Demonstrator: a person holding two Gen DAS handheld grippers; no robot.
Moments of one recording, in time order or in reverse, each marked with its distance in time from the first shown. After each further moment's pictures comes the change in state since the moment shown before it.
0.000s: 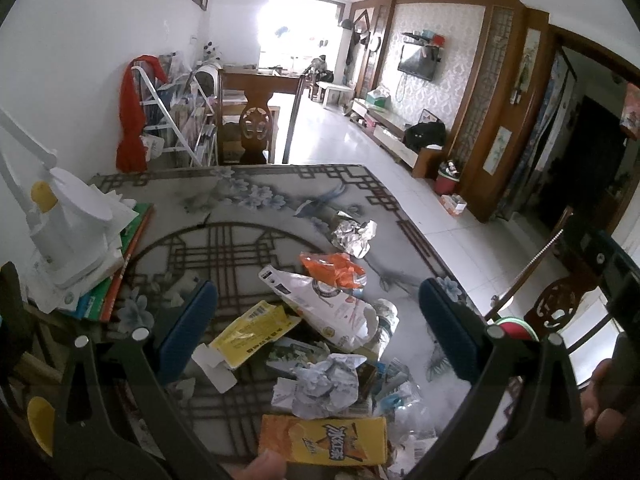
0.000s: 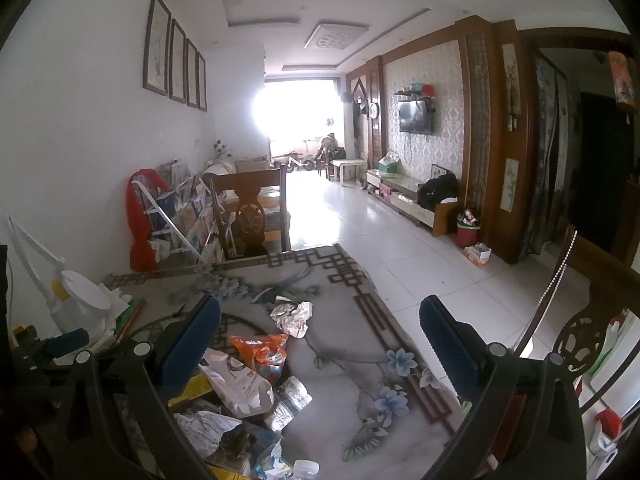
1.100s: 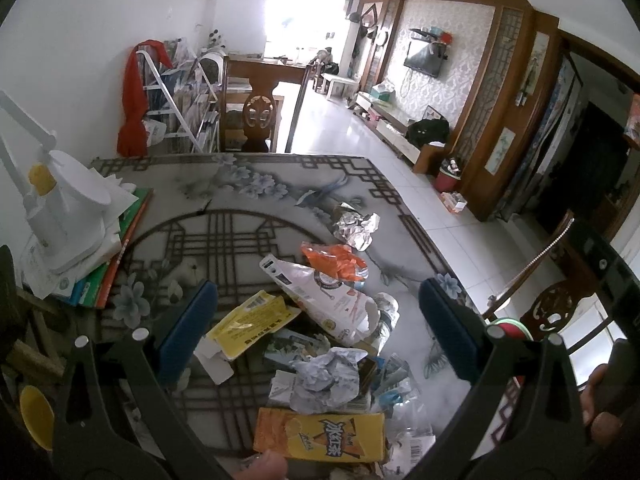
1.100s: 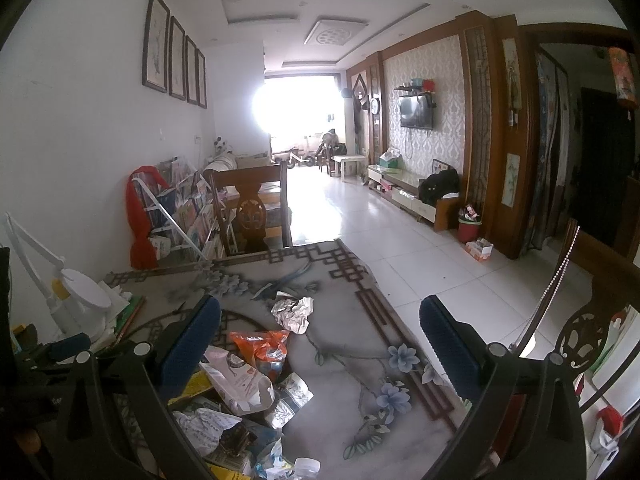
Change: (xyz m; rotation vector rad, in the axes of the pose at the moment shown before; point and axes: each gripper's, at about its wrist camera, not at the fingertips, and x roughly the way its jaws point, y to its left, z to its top) left arm 0.007 0.006 -0.004 -0.029 0.033 -0.005; right arm 0.002 0.000 -0.003 0.007 0.009 0.001
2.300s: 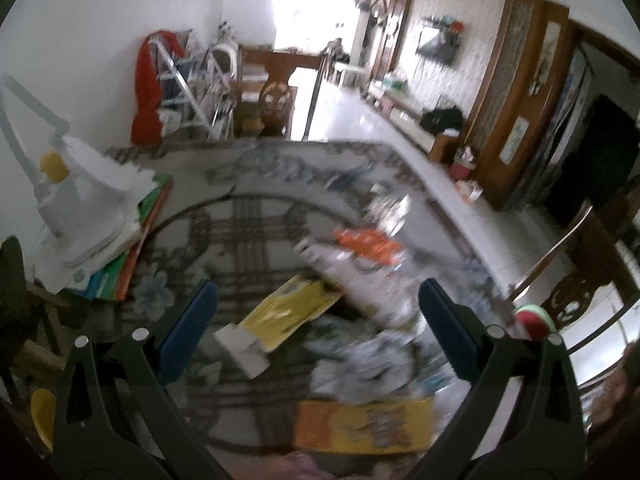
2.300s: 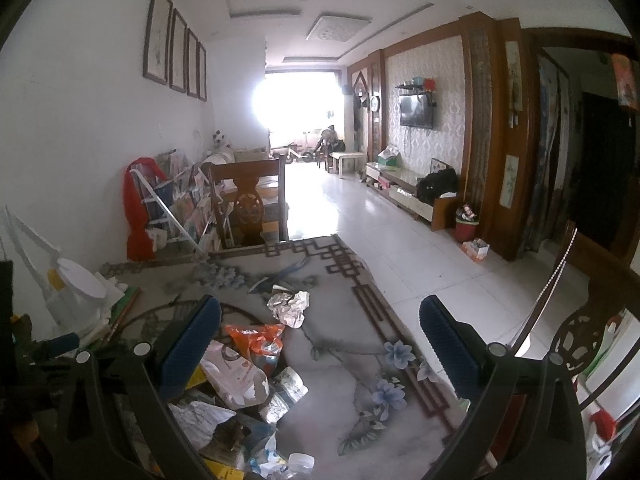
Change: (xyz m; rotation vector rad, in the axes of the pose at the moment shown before) left arm 0.014 0.039 -0.025 0.017 0.055 0.062; right arm -0.001 0.009 -0.014 -0.030 0.022 -0.013
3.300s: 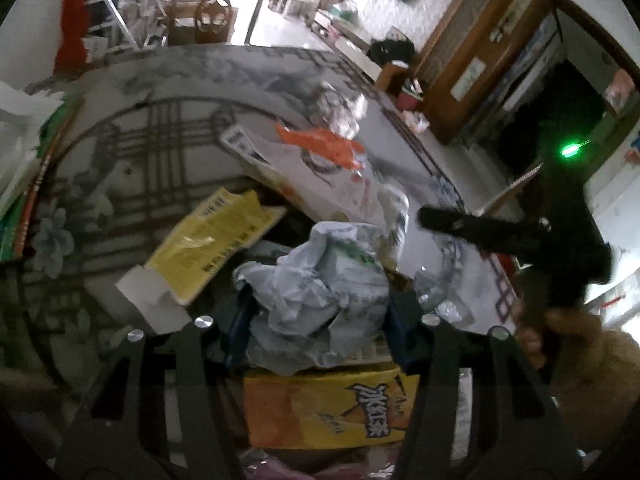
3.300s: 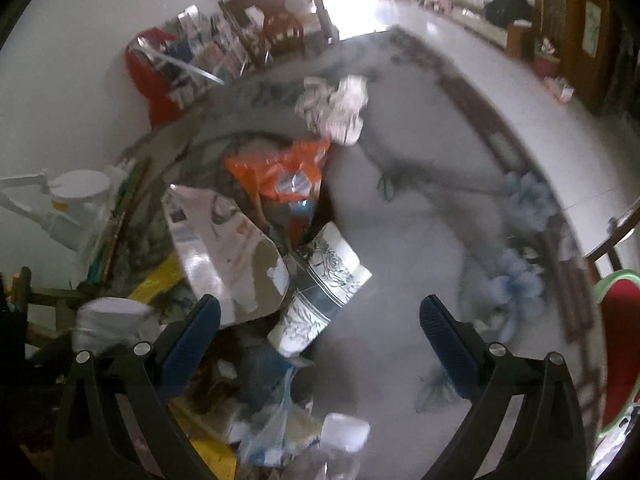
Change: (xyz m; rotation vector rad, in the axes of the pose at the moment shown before) left arm 0.076 -0.004 -0.031 0.014 0.257 -0.246; right arm 0.197 -0.004 -0.091 0.123 0.706 0.302
